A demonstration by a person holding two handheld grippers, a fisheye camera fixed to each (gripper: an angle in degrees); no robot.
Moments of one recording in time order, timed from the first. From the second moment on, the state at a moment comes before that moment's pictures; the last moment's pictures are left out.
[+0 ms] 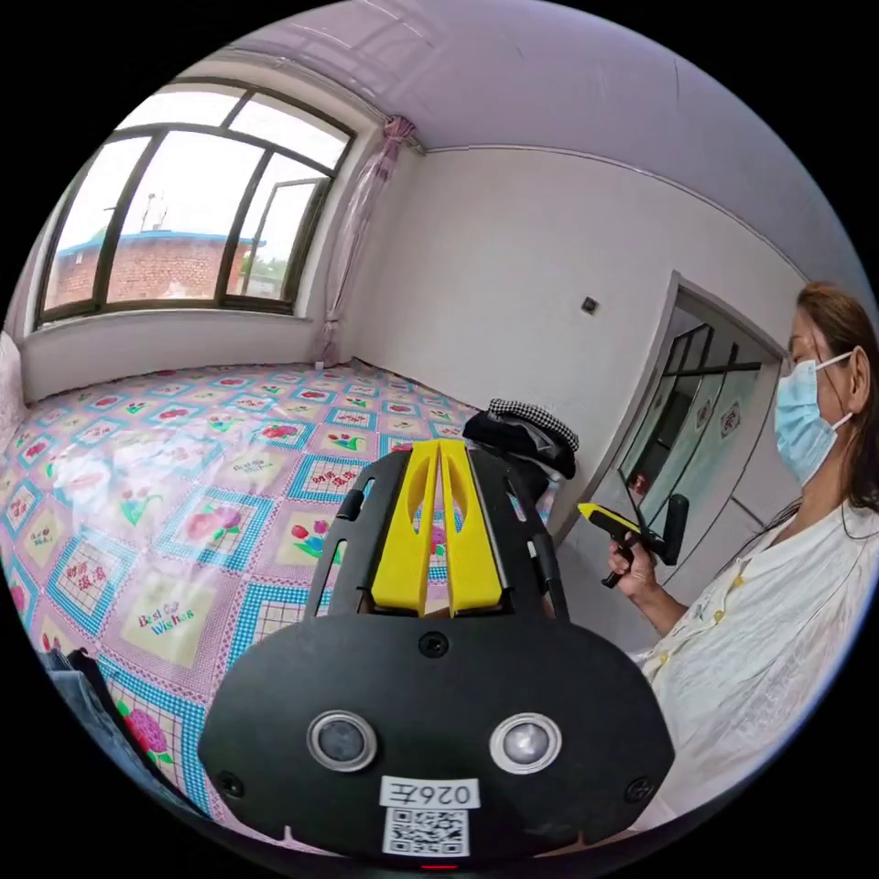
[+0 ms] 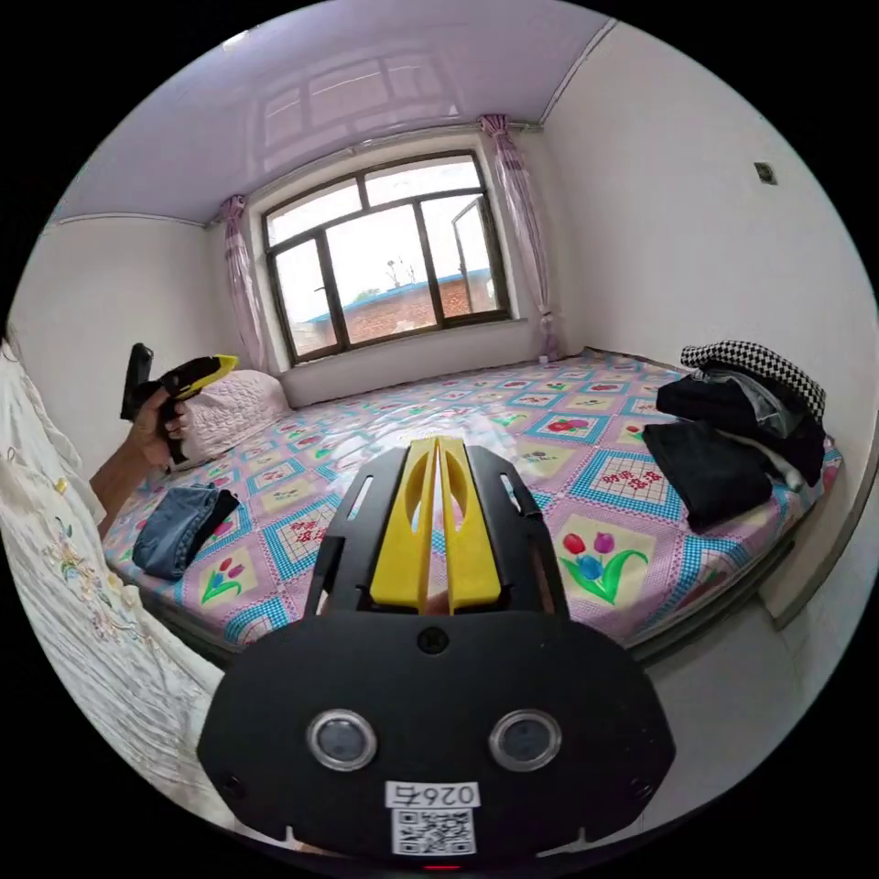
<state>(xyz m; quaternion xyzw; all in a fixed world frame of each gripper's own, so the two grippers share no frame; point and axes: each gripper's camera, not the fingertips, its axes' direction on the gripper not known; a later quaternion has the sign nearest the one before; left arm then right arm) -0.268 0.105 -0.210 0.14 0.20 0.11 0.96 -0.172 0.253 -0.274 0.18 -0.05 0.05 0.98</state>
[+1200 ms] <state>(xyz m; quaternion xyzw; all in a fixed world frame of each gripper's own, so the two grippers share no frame) 0.130 0.013 0.505 -0.18 0.39 0.06 0.90 0.338 0.116 -0.059 -0.03 0.05 0.21 0.98</state>
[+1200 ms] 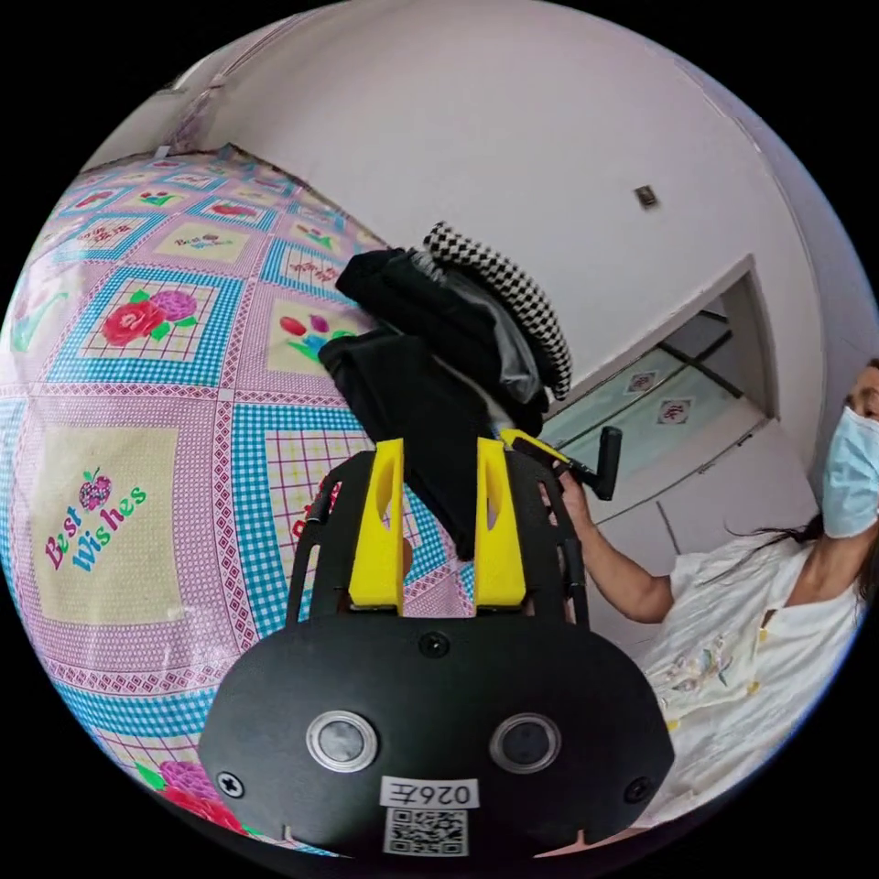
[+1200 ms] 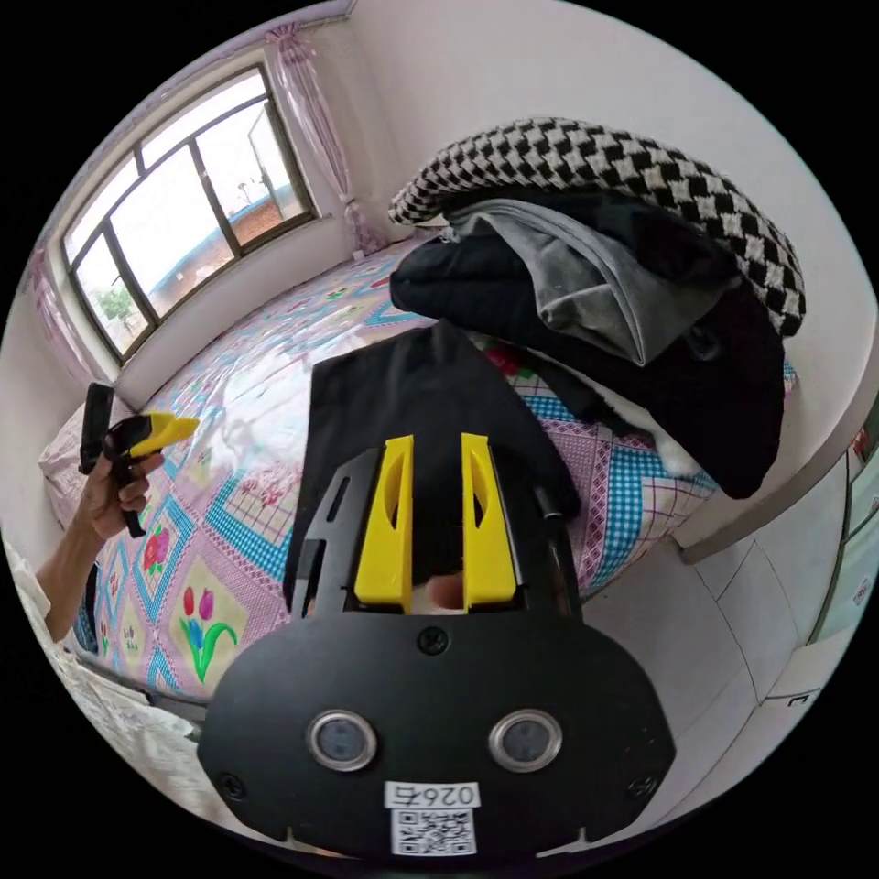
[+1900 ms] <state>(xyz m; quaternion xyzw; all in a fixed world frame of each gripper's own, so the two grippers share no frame) 0.146 0.018 0.655 -0.32 0.28 0.05 0.90 0.450 0.116 0.020 -0.10 -0.23 0.29 0.92</state>
